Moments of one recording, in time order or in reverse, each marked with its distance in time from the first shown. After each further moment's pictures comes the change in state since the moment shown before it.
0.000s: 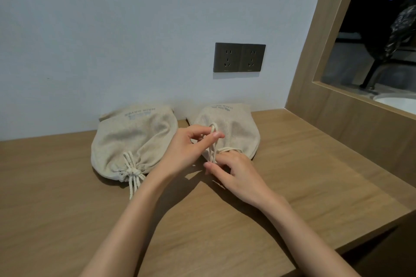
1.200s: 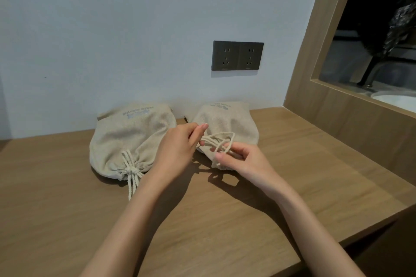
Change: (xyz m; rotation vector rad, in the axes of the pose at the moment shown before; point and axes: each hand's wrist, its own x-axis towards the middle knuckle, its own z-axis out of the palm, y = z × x) left_hand -0.001 -0.002 -0.003 0.467 0.113 0.061; right_hand -0.005 -0.012 -0.032 0.678 -0.019 0.249
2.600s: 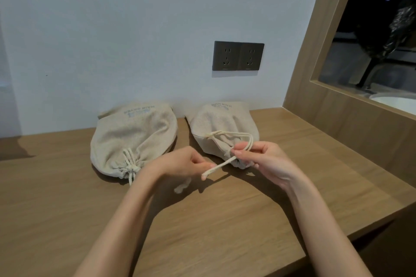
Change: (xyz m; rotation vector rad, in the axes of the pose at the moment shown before) left_hand -0.005 -0.002 -0.014 -0.063 -0.825 -0.265; right_hand 0.005 0.011 -0.037 0.263 0.098 0.303
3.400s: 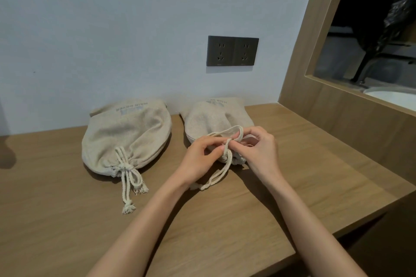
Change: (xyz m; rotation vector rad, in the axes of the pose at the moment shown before) left_hand 0.041 0.005 0.049 -0.319 0.524 0.328; right_hand 0.008 0.016 0.017 -0.365 0.425 -0.460
